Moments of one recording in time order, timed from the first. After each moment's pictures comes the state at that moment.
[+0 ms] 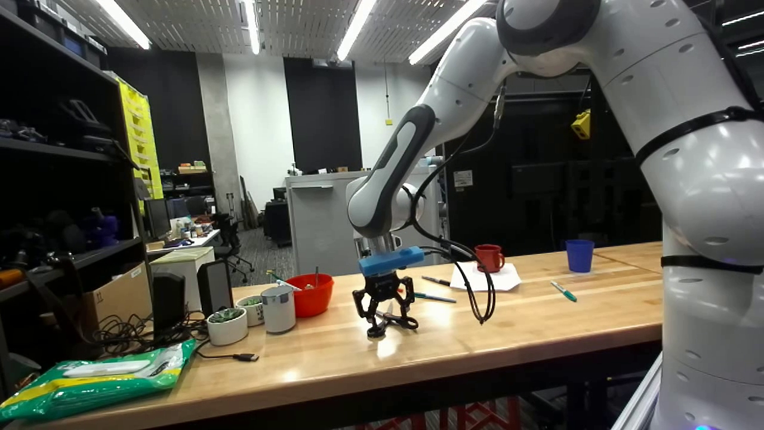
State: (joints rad) arm 0.18 0.37 0.04 -2.13 -0.04 2.34 0.61
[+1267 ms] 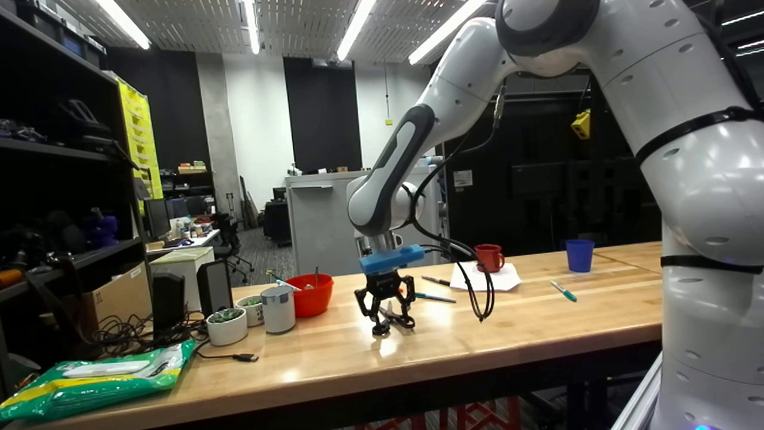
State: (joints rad) arm 0.19 0.37 0.03 -2.12 -0.04 2.32 0.61
